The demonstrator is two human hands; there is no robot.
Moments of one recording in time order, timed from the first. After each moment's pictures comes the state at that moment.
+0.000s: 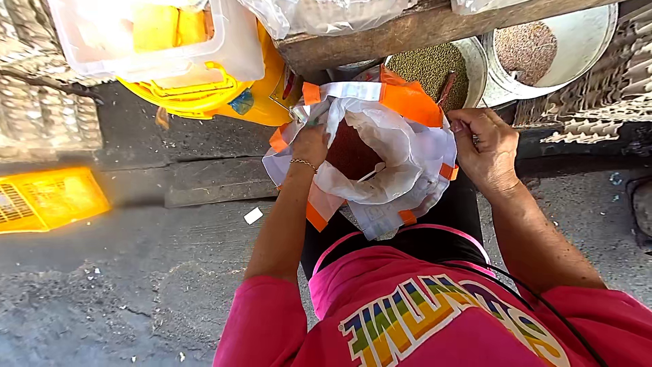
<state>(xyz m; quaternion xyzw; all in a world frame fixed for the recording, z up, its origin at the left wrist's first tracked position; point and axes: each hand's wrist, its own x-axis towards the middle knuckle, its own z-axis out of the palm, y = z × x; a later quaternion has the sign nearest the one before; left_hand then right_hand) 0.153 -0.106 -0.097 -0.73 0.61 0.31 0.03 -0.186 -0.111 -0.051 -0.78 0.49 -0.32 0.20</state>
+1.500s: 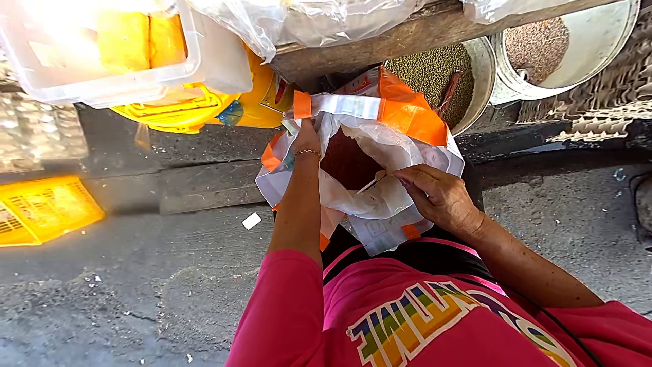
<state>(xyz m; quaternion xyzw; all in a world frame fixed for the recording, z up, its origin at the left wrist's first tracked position) 0.146 -0.165 -0.145 -0.86 0.44 0.23 0.07 -0.137 -0.081 -0.063 -0.84 0.37 -0.27 0.29</state>
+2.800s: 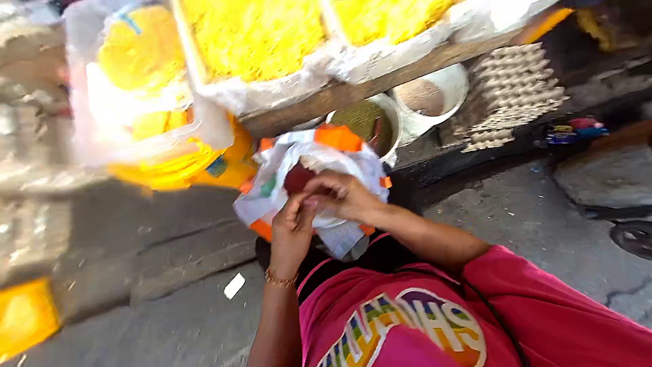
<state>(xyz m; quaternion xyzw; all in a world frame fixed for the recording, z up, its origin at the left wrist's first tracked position) 0.068 0.040 0.010 -0.56 0.61 0.35 -0.44 -0.098 -0.029 0.012 -0.70 0.30 -0.41 0.50</state>
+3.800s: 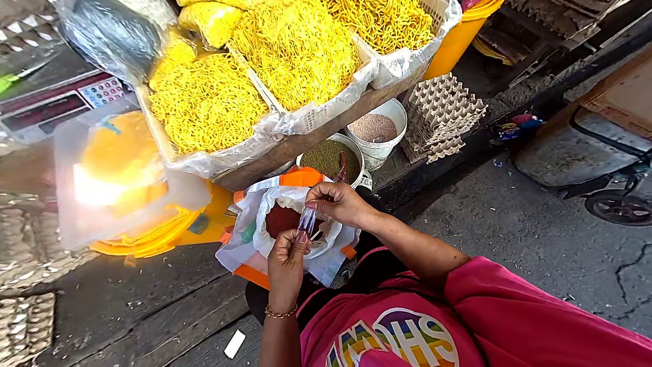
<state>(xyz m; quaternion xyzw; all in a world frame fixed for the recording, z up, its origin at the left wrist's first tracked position) 0.023 0.047 0.009 -0.51 0.53 0.45 -0.50 -0.165 -0.033 0.043 -0.64 0.38 -0.43 0.51</state>
